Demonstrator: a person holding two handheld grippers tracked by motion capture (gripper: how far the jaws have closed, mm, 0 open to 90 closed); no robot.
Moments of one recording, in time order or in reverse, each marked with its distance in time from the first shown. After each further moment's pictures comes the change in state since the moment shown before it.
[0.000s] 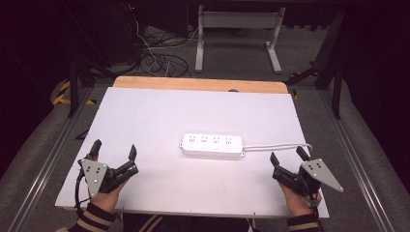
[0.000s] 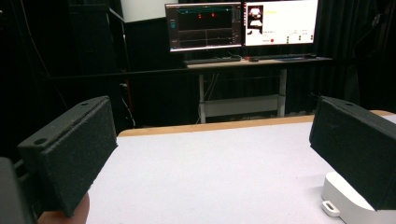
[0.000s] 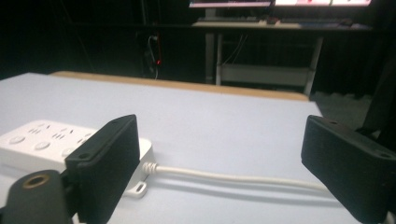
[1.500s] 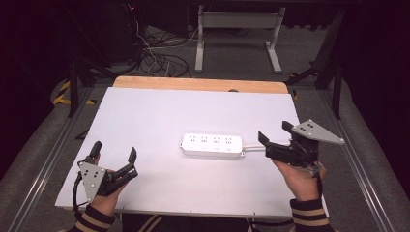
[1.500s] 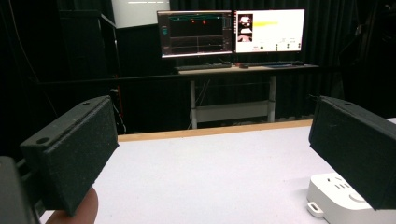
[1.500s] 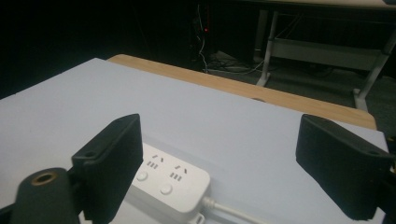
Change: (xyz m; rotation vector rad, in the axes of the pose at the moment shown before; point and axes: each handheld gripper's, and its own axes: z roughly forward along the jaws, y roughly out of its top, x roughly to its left) left arm 0.000 0.002 -0.007 -0.027 -0.040 -0.012; right arm 0.020 0.107 0.016 0.173 0.206 -0.054
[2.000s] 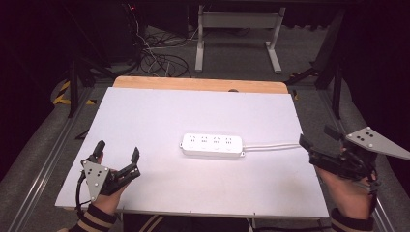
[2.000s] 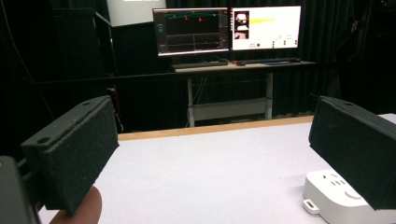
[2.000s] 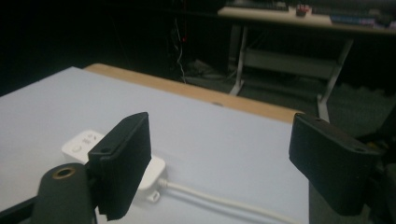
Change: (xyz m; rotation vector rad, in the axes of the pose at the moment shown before) left arm -0.004 -0.001 0.004 0.010 -0.011 0.010; right arm -0.034 0.015 -0.076 -0.058 -0.081 -0.023
